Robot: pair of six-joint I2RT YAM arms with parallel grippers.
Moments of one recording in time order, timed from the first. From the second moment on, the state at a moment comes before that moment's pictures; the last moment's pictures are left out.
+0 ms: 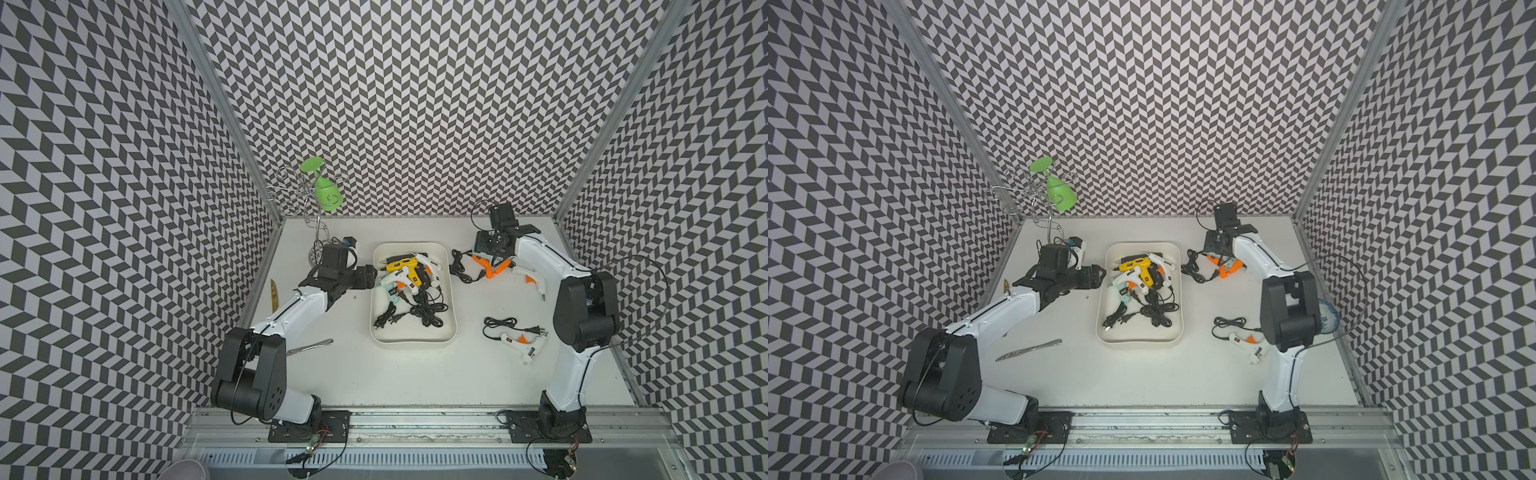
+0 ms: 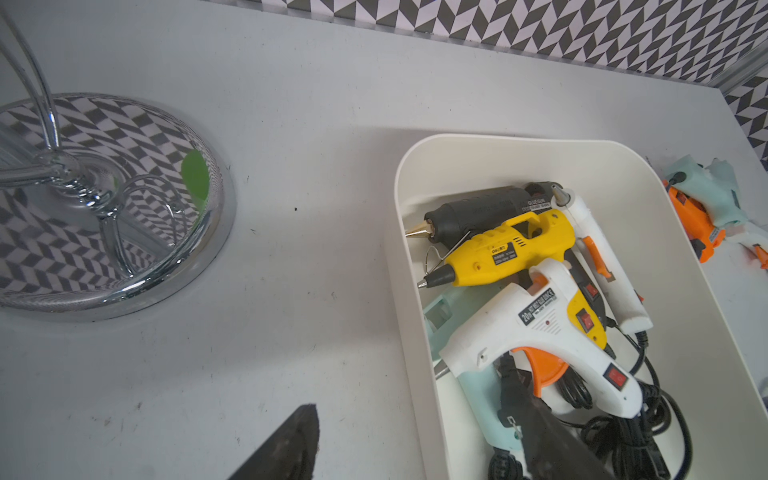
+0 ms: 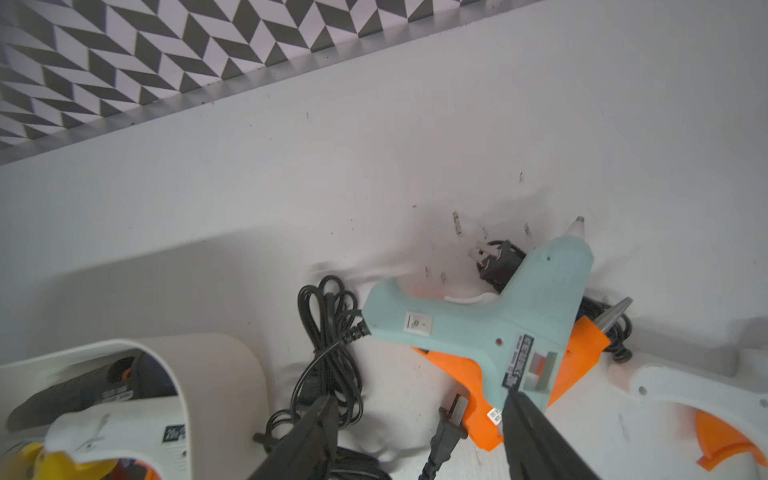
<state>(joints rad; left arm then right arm) -0.24 1.46 0.92 -0.18 0.19 -0.21 0.19 1.98 1.64 -0.61 0.13 0.39</state>
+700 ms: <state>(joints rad) -0.26 1.45 0.93 -0.18 0.19 -0.20 0.05 2.21 1.78 -0.68 0.07 0.55</state>
